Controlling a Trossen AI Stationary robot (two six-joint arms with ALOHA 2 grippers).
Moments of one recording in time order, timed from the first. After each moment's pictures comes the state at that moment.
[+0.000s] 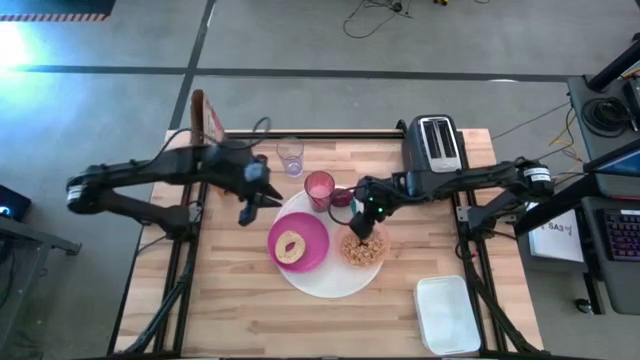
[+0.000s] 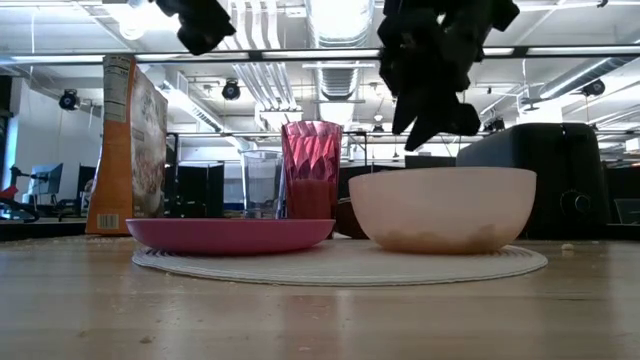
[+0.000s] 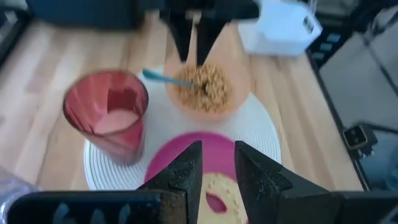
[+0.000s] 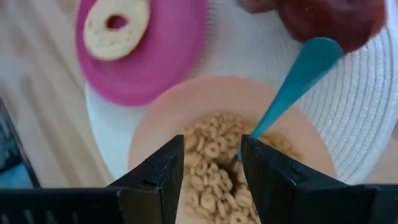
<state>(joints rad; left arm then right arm) 0.17 1.10 1.11 -0.68 0.27 0.00 -0.05 1.50 1.09 -0.59 -0.15 0.71</state>
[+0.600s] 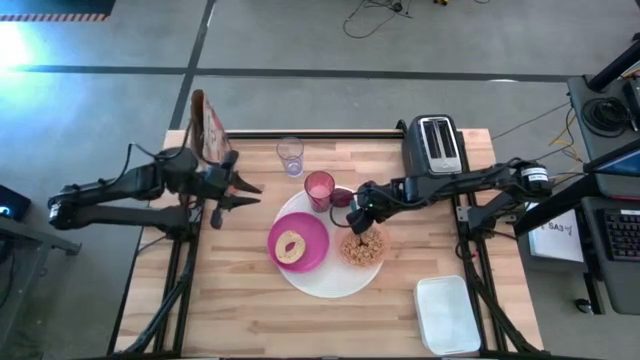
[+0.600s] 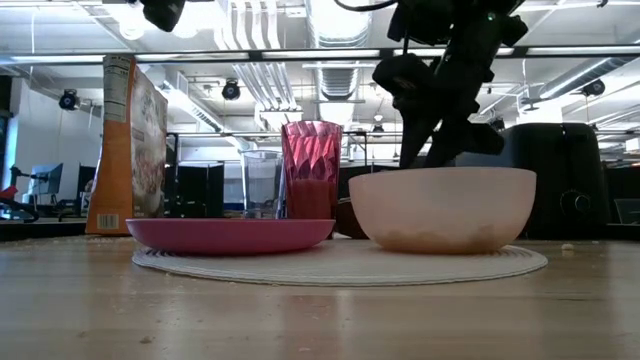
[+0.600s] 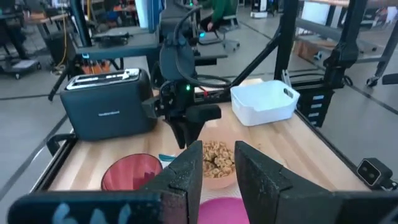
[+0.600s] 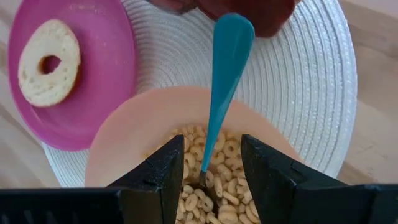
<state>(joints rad) 0.17 0.67 0.78 -0.30 0.28 0.13 -0.04 1.52 1.00 -0.53 -0.01 0.98</state>
